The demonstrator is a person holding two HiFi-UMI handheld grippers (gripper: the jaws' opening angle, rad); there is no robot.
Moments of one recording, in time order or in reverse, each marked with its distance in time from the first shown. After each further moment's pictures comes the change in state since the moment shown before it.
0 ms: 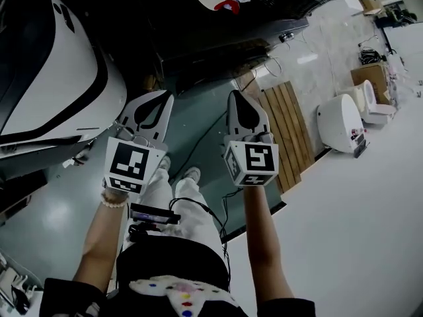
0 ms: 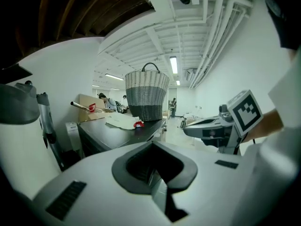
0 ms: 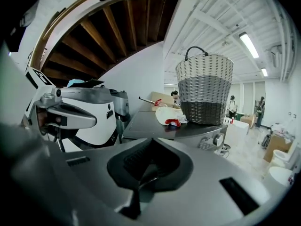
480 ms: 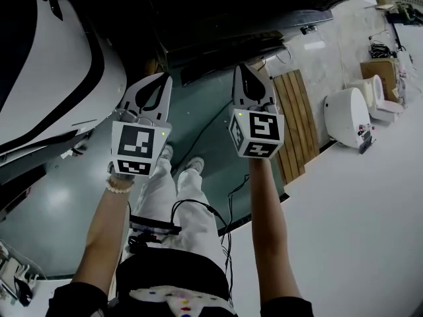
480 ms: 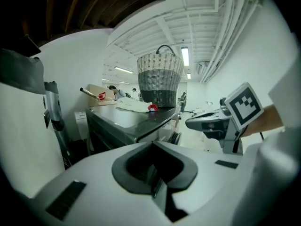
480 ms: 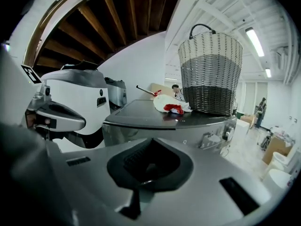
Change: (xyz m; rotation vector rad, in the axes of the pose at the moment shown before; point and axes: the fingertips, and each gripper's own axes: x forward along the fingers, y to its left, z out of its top) left arm 0.054 0.052 -0.071 -0.056 0.076 0.110; right arm 0.094 -0.018 -0.049 -0.038 0.074 -0.008
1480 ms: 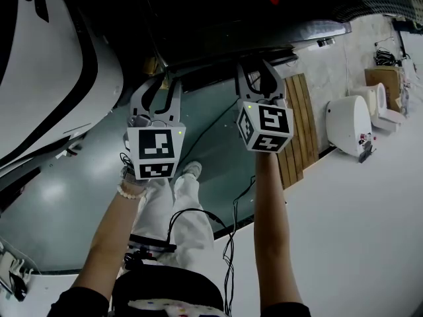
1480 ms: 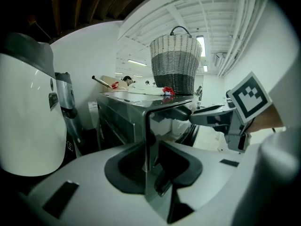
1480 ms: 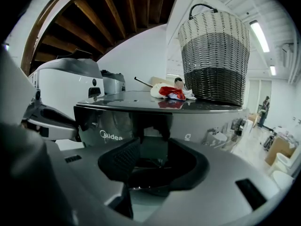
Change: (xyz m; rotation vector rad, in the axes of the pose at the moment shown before) left arm 0.055 0.023 -0.049 -0.077 0.090 0.174; right arm 0.073 -0.026 -0.031 -0.011 0.052 0.026
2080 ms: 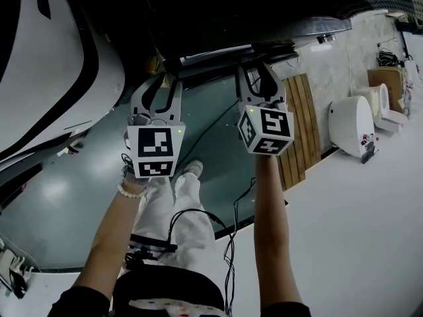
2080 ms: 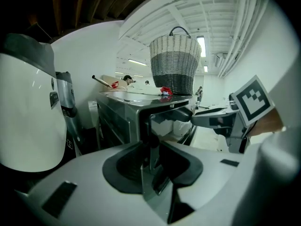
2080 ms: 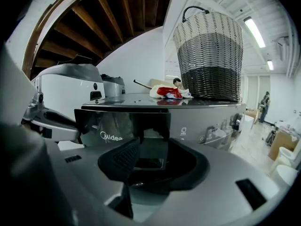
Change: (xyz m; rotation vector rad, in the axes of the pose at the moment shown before) left arm -0.005 -0.010 -0.004 -0.010 0.001 -0.001; right arm -0.015 -0.002 -0.009 0.045 -0.029 0.013
